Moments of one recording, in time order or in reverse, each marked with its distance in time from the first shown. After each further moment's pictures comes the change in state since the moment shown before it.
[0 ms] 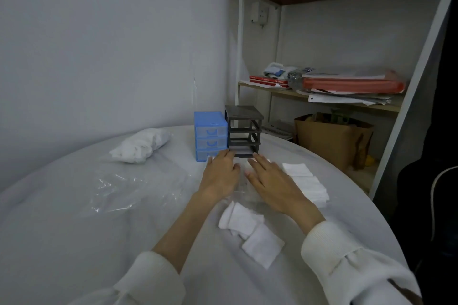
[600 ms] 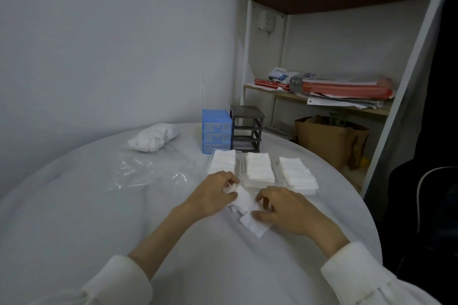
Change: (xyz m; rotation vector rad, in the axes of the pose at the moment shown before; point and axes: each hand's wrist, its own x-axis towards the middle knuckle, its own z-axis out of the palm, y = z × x) left_hand -0.079 -0.012 -0.015 -0.156 -0.112 0.096; right_hand -0.082 -0.005 -0.016 -0.003 -0.157 -0.078
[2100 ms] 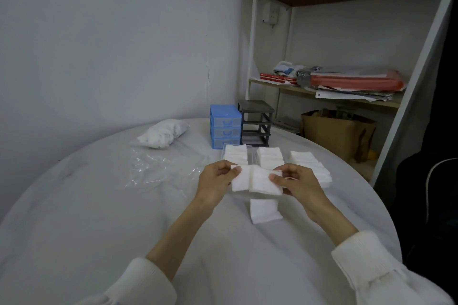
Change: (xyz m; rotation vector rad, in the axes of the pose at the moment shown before) left_hand -0.015 -0.001 -0.013 -0.769 0.260 -0.271; right_hand 0.020 -0.019 0.001 1.160 0.399 0.412
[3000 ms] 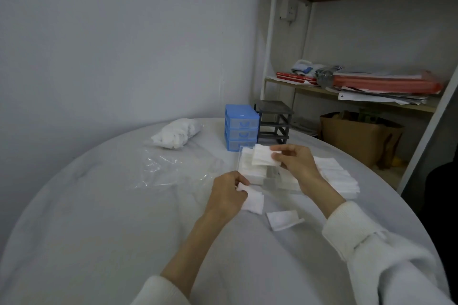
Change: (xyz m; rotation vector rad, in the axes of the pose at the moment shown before) left_hand 0.006 -0.009 -0.013 0.557 0.047 0.063; right_hand 0.061 -0.023 0.046 -0.039 0.068 -0.074
